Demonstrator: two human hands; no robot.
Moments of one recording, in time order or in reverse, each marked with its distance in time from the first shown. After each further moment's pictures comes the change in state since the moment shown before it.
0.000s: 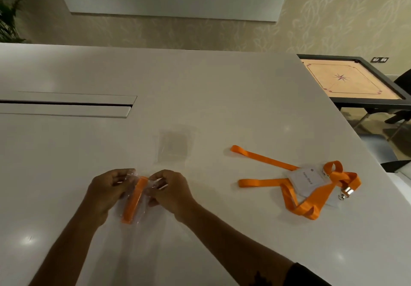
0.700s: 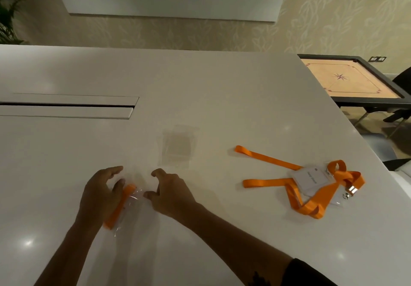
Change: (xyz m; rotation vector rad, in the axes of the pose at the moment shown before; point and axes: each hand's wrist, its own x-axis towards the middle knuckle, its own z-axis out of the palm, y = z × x) left_hand 0.004 -0.016 -0.017 0.474 0.221 0.290; right_hand 0.000 -0.008 0.010 -0.715 -0.006 -0.242
